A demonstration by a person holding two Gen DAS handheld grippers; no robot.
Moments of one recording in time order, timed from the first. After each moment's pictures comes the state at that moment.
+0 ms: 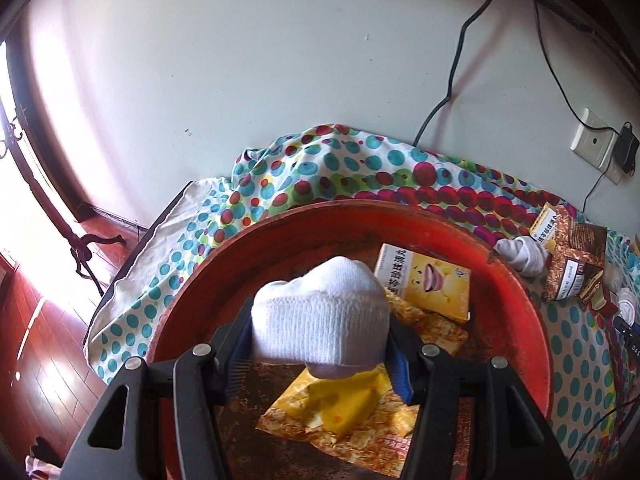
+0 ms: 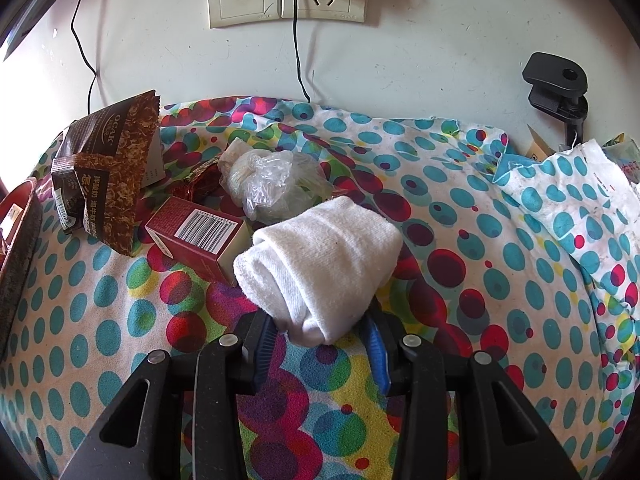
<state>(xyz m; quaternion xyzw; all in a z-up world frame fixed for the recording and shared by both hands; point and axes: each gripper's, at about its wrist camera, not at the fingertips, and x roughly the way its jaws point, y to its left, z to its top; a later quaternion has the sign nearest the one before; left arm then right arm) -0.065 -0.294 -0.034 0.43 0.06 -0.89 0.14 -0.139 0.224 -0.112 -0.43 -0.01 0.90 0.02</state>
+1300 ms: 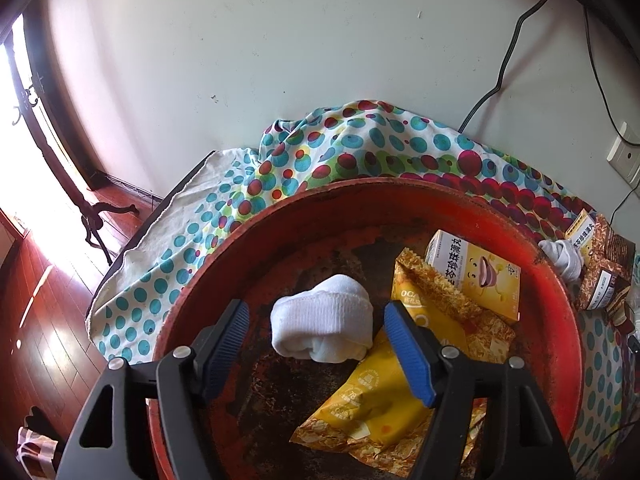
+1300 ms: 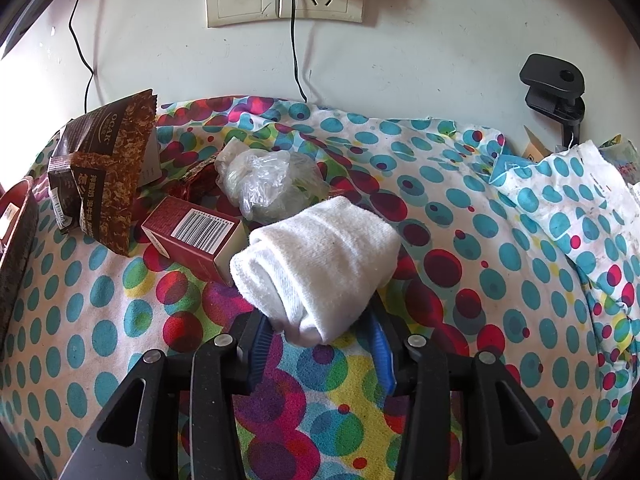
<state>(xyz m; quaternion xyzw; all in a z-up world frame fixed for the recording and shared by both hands) -0.066 -0.319 -0.057 0.45 0.10 -0.87 0.18 -0.129 0.206 -0.110 -0.43 -0.02 0.90 0.03</state>
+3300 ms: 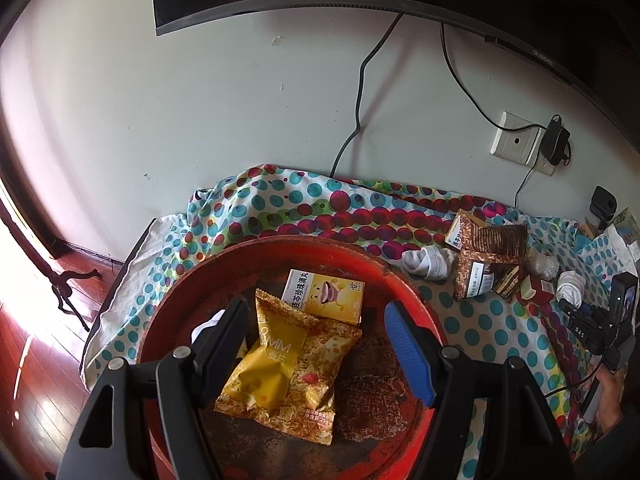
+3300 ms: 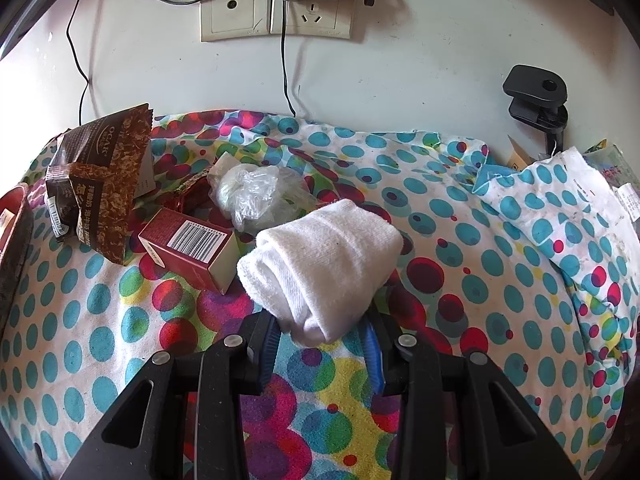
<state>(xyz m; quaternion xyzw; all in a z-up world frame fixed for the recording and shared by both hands) -0.048 -0.220 0.036 0.41 0.04 -0.91 0.06 -0.130 0.225 -0.103 -0.42 -0.02 0.91 0.05</state>
